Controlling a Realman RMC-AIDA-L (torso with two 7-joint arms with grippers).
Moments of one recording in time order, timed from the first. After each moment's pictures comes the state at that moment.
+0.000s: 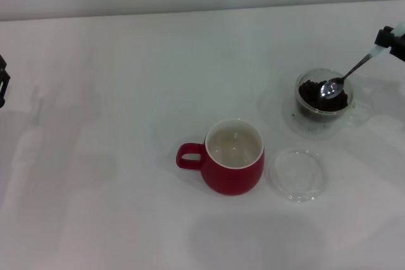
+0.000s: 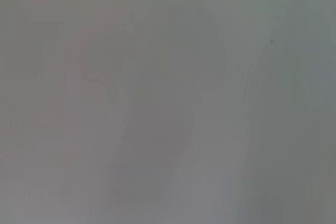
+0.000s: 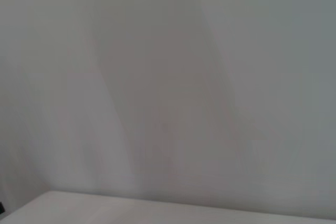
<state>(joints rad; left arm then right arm) -0.45 -2.08 -0.61 -0.06 -1.02 -1.18 2.82 0.31 1.93 -0.52 -0.61 1.42 1.50 -1.69</state>
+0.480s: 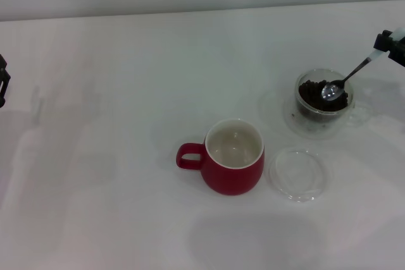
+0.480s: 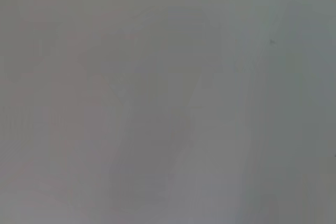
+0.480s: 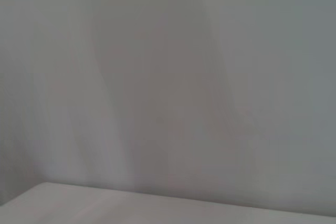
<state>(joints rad) -0.45 -2.08 -0.61 -0.06 -1.02 -1.18 2.82 0.31 1.93 -0.52 -0.61 1.40 1.49 -1.72</state>
